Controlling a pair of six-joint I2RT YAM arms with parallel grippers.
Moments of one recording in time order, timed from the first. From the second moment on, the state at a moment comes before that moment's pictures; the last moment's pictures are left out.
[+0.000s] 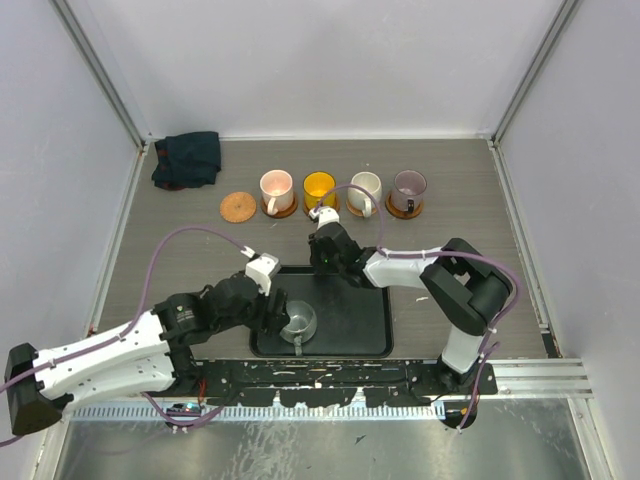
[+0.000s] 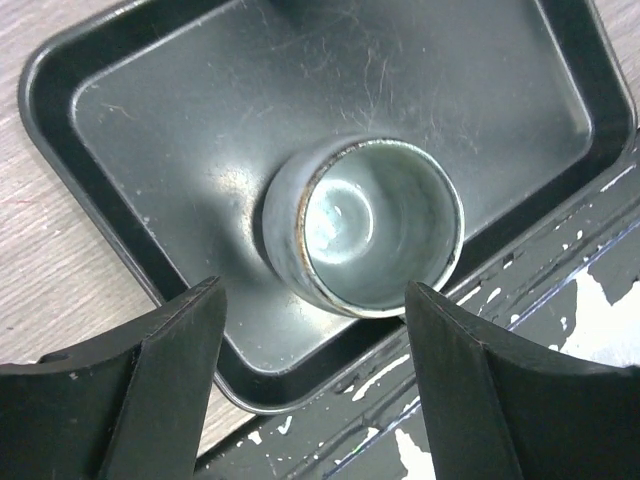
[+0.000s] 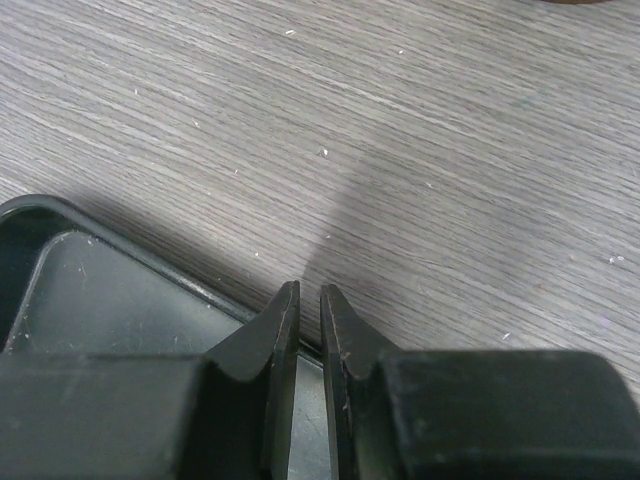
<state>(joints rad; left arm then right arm) -1.05 0.79 0.61 -0.53 -0.17 -0.51 0.83 1.75 0.88 0.19 0.16 0.40</state>
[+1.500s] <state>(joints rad) -1.29 0.93 0.58 -0.50 -0.27 -0.69 0.89 1.75 0.87 0.22 0.23 0.40</state>
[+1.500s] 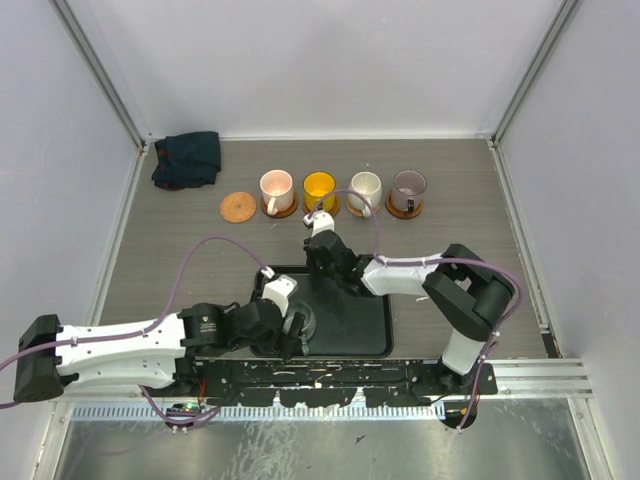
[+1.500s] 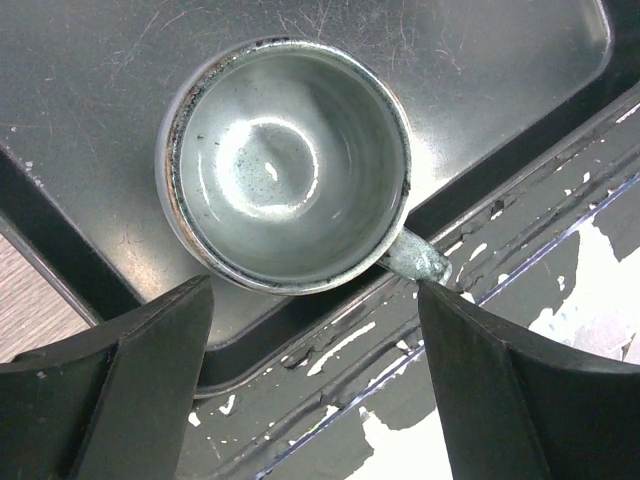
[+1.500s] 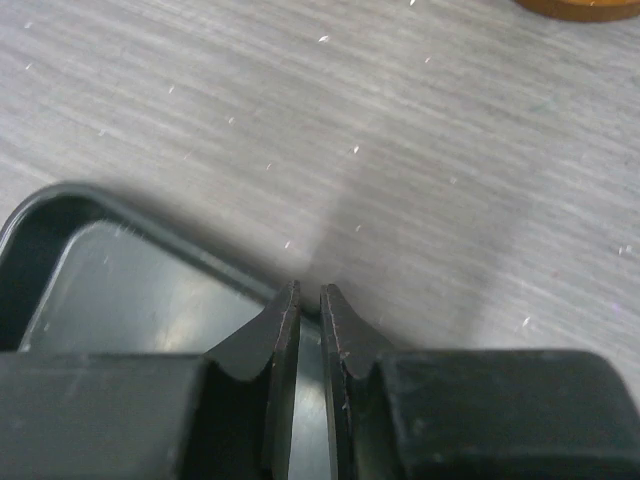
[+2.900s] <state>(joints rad) -1.33 0.70 0.66 -0.91 -0.66 -0.90 1.26 1.39 0.80 -0.41 0.08 0.37</state>
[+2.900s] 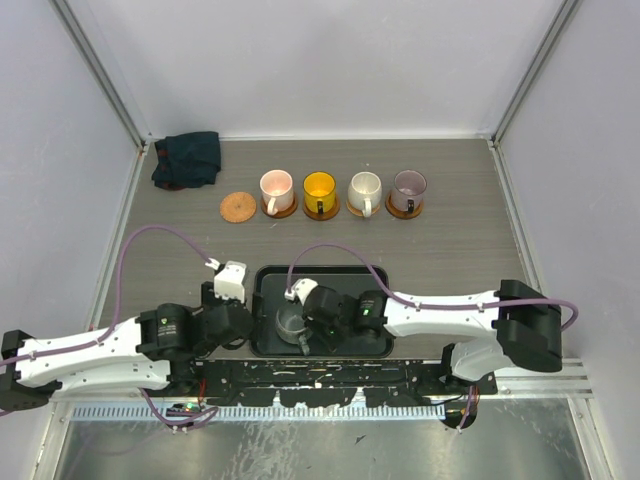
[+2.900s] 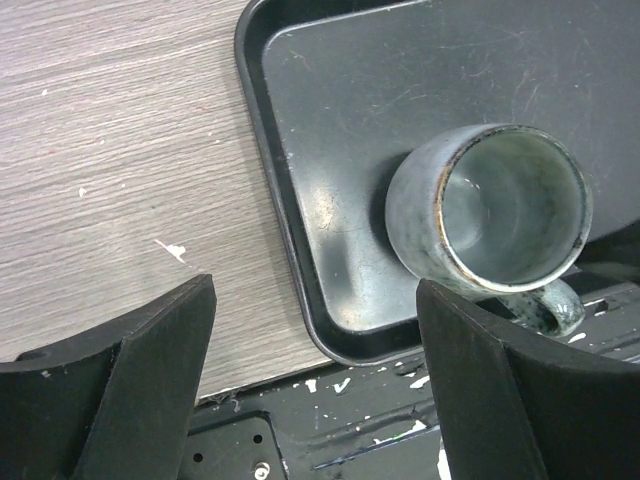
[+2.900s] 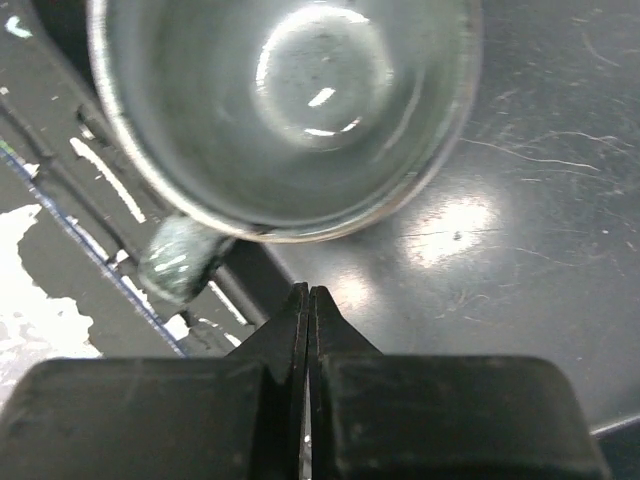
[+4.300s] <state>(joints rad) -1.33 0.63 0.64 -0.88 -0.67 -0.86 1.28 1.57 1.00 -0.35 -0.21 0.30</state>
